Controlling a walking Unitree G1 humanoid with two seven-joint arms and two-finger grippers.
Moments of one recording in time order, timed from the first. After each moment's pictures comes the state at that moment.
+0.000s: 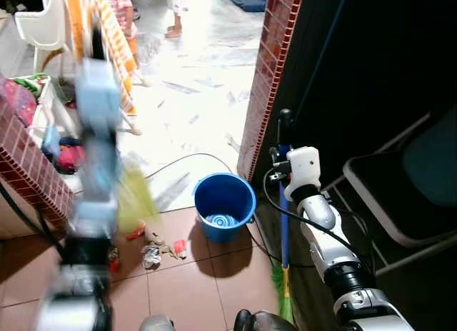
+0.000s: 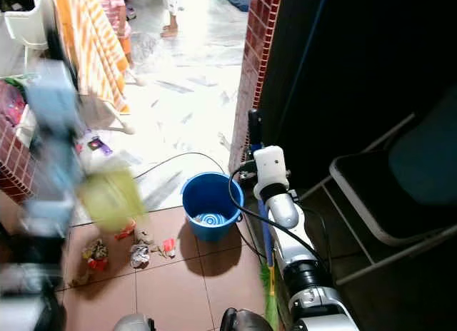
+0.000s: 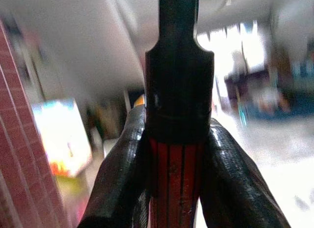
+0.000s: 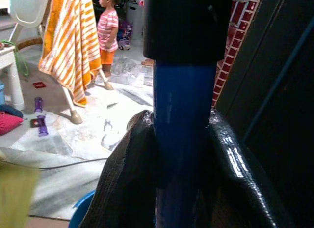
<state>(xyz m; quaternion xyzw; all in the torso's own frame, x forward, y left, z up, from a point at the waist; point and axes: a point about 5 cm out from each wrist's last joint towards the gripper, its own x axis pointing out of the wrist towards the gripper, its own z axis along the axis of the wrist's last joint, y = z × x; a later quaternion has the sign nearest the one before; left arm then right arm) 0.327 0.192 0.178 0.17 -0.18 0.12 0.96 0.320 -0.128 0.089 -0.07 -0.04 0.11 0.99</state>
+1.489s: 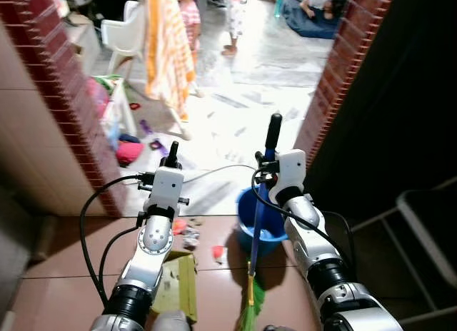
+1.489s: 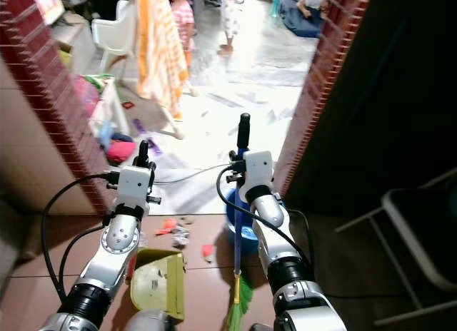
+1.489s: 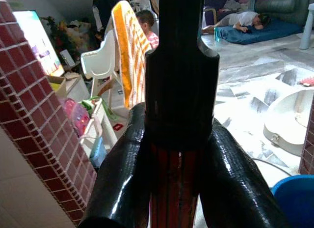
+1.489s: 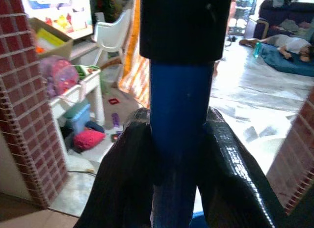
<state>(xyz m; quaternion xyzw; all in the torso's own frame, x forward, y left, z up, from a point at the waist) 0.292 0.125 0.064 0.14 -0.01 -0.02 0.99 0.323 -0.102 0.078 0.01 -0.01 0.14 0.99</state>
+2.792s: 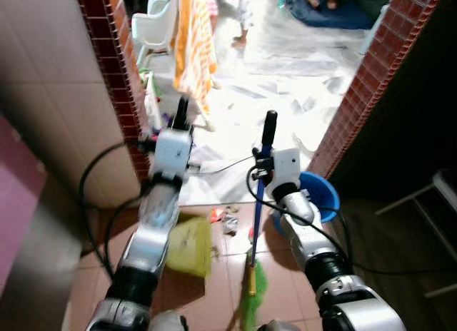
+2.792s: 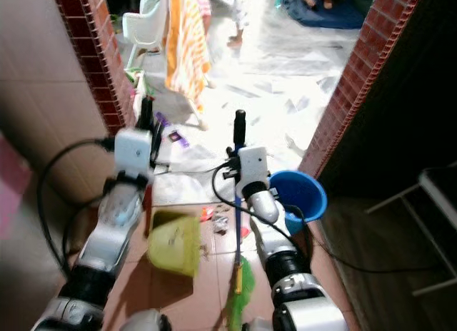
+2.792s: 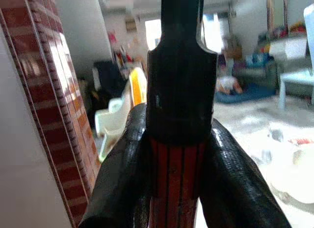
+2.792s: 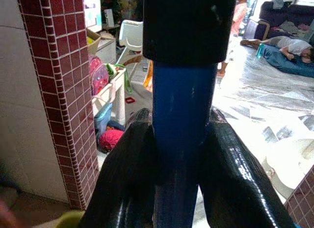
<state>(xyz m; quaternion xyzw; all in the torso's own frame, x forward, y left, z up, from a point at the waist) 0.314 0.103 0.156 0.10 -0.18 -0.05 0.98 0.329 -0.098 0.083 -0.02 -0.02 0.13 0.99</state>
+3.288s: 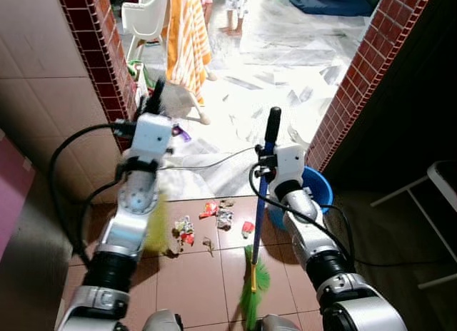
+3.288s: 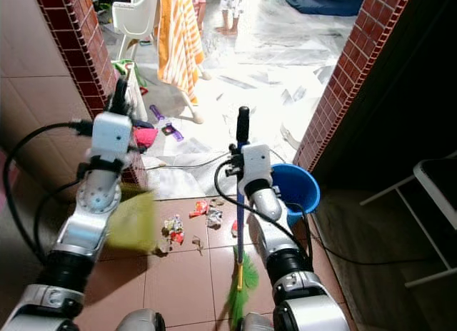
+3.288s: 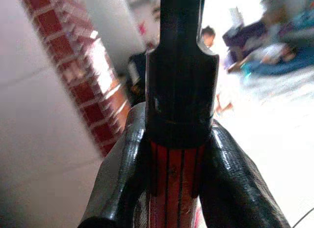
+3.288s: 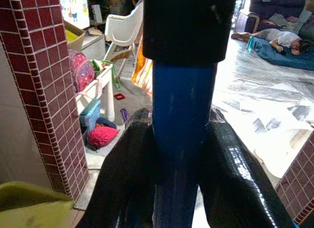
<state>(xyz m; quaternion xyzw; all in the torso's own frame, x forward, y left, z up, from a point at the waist) 0.323 0.155 0.146 0.21 -0.14 0.05 0.97 0.330 -0.103 0.084 -0.02 -0.02 0.12 0.99</state>
